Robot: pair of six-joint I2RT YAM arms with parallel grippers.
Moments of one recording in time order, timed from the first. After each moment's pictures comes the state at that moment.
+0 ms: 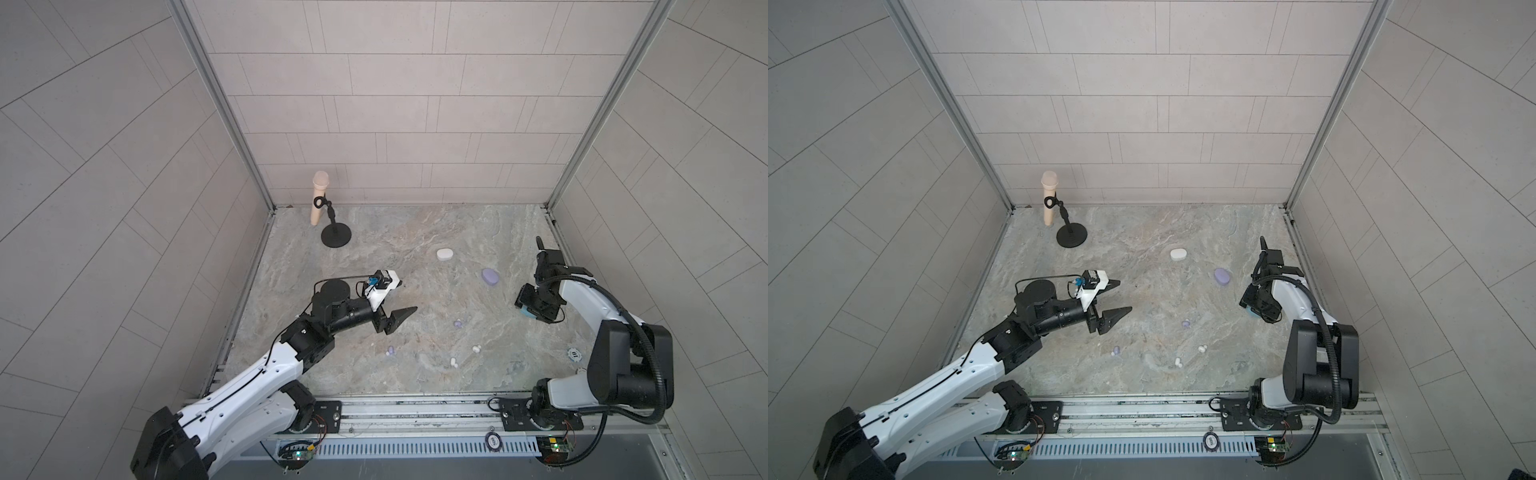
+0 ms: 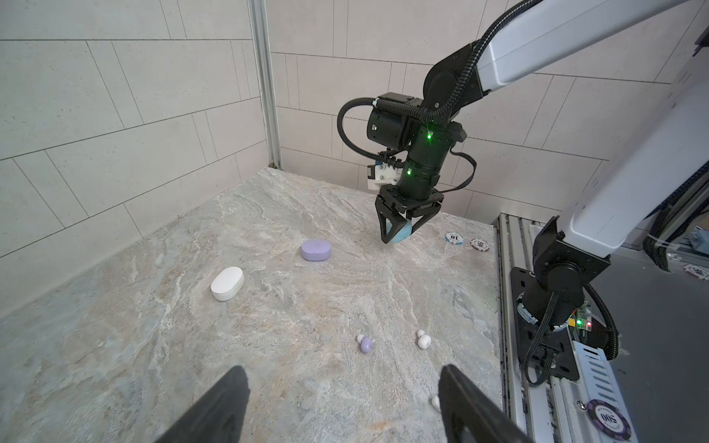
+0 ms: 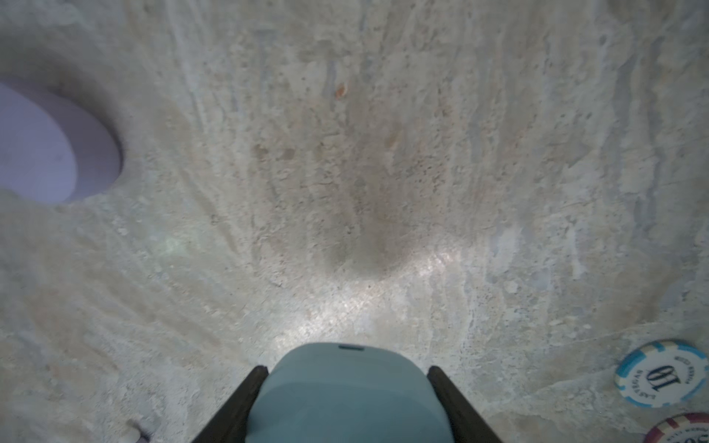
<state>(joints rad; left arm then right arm) -0.68 0.88 0.57 0.13 0.45 0.07 -0.20 1.44 0.88 -0.85 -0.03 0.44</state>
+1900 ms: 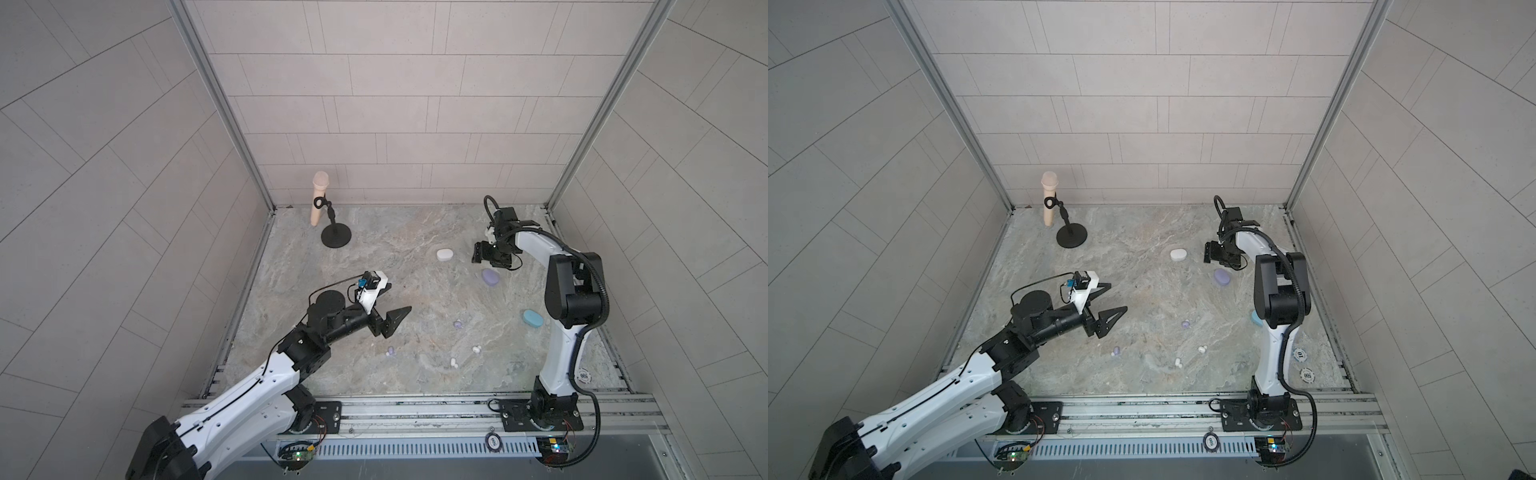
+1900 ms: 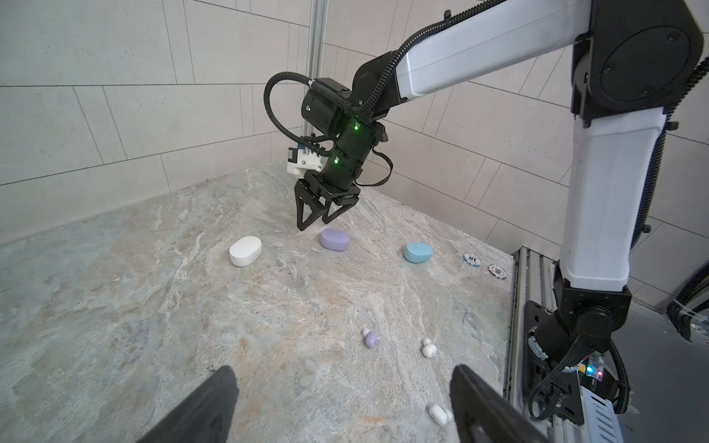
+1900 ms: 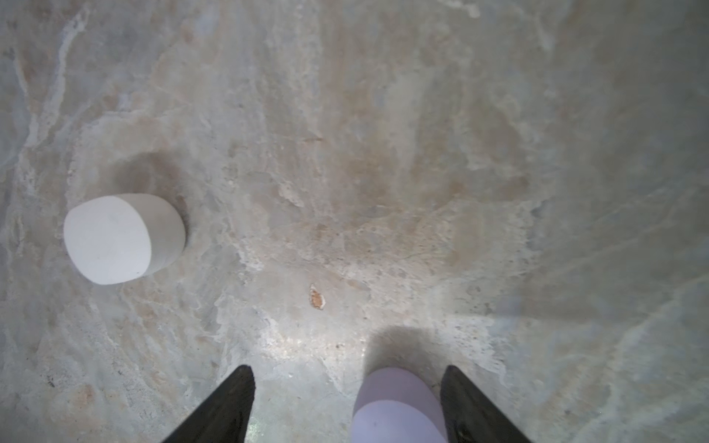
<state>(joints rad) -0.67 0.81 0.46 0.19 0.33 -0.11 0.03 2.03 1.55 -0.80 -0.20 0.20</state>
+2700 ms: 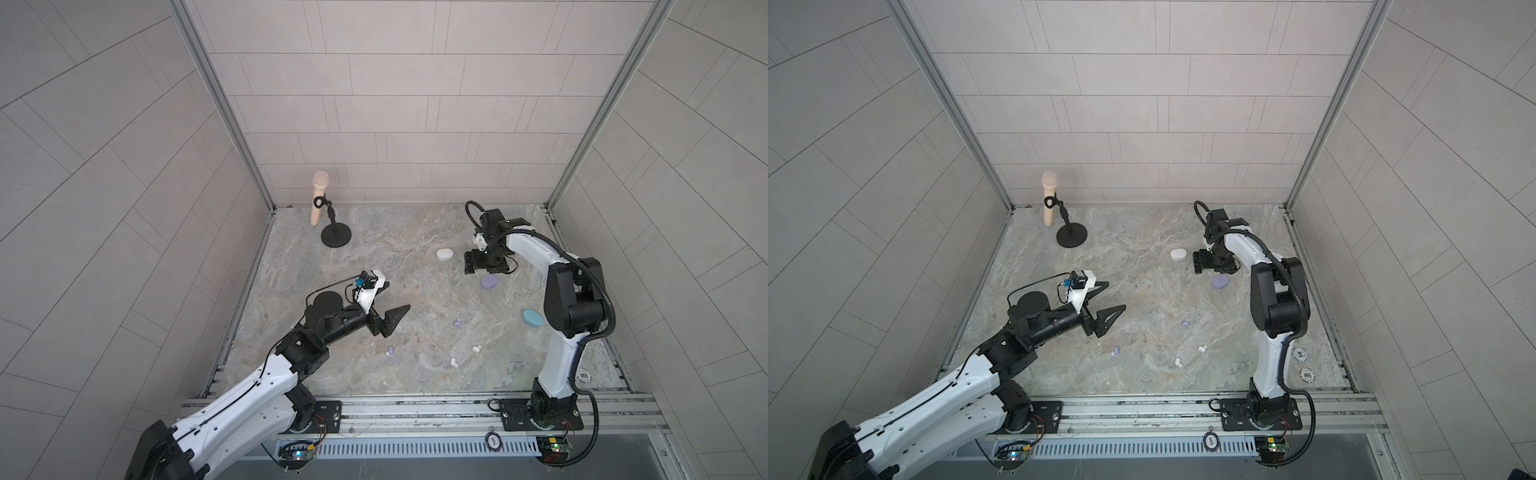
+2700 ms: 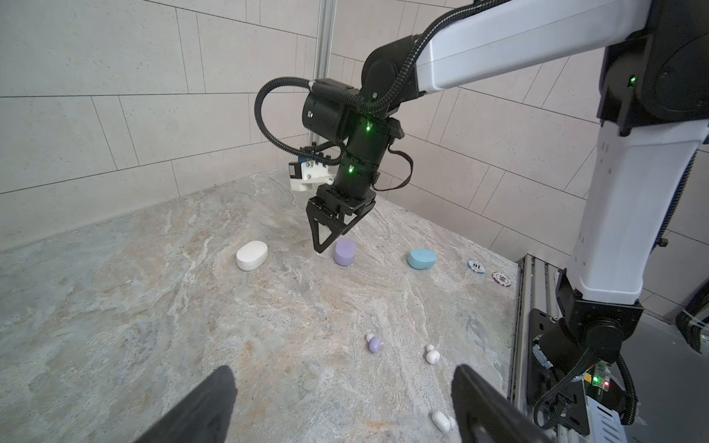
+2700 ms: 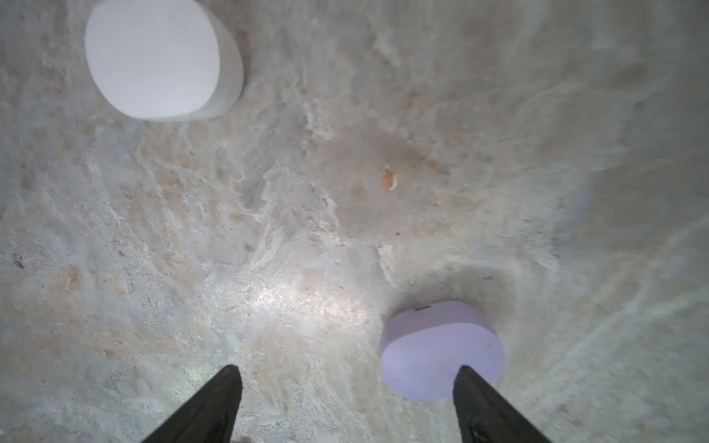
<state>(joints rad) -0.67 0.79 0.45 0.18 0.32 -0.12 0.13 1.92 1.53 -0.97 -0.09 0.10</state>
